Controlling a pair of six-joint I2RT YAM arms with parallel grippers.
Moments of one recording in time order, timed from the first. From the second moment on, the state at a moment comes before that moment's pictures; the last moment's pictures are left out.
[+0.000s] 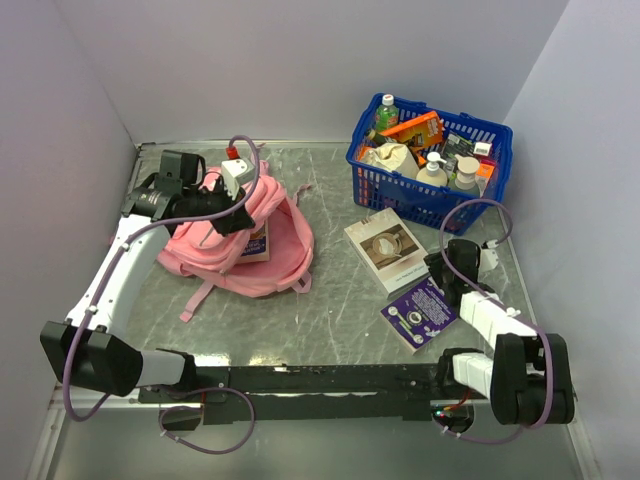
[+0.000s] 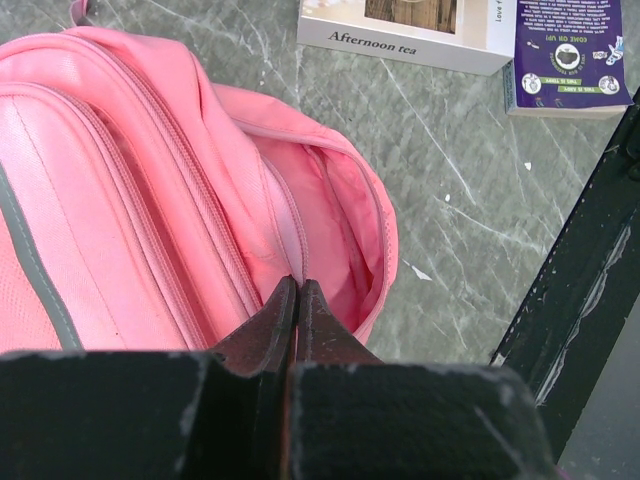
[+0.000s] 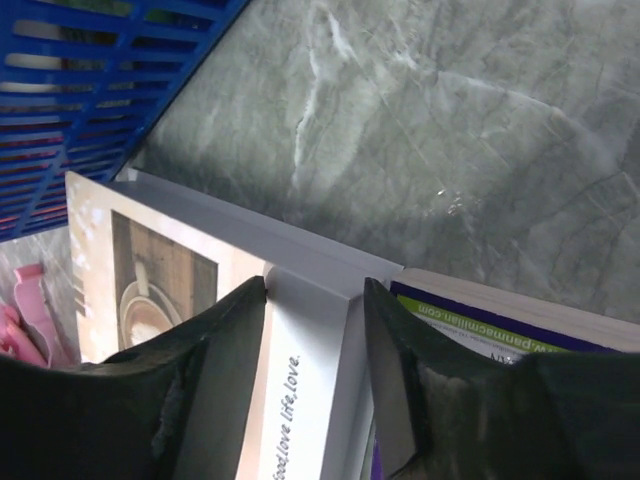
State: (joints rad) left arm -0.21 1.31 1.35 -0.84 0.69 0.40; right arm -0.02 1.11 0.35 0.07 0.18 1.04
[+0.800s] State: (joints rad) left arm -0.21 1.31 1.35 -0.84 0.69 0.40; right arm 0.02 0.90 0.34 -0.04 0.08 1.05
